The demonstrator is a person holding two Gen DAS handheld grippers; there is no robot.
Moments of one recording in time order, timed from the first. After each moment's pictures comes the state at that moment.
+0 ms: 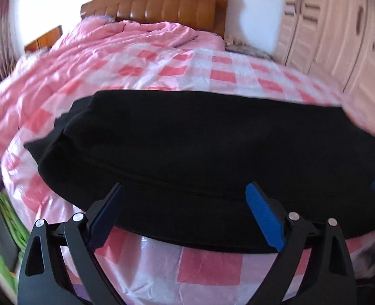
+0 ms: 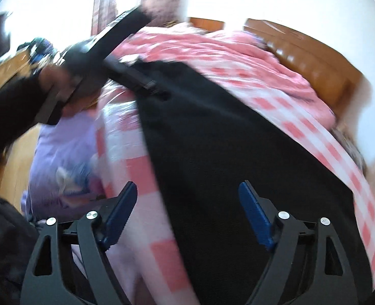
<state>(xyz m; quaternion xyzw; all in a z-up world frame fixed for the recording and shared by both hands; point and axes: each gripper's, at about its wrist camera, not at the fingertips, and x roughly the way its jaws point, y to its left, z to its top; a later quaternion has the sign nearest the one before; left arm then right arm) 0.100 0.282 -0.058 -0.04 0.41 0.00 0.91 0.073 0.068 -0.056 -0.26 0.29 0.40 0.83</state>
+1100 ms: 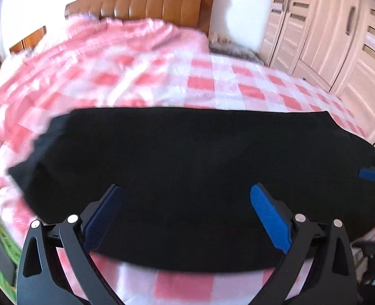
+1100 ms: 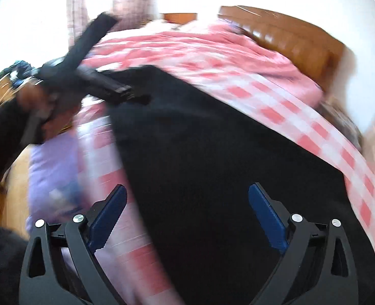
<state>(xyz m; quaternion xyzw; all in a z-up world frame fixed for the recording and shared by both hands) 0.143 0.263 -0.047 -0.04 0.44 -0.04 0.90 0.121 0.035 -0.034 -0.18 0.34 0.33 0.86</state>
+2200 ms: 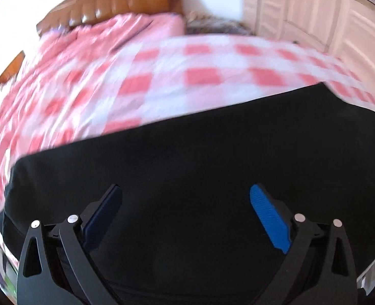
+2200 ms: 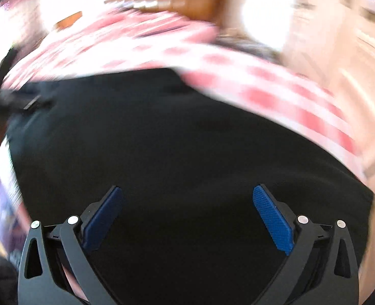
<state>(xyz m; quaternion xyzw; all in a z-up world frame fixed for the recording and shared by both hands) 0.191 0.133 -0.052 0.09 0.46 -0.06 0.88 0.125 -0.181 -0.061 -0.06 0.42 0.07 0.90</state>
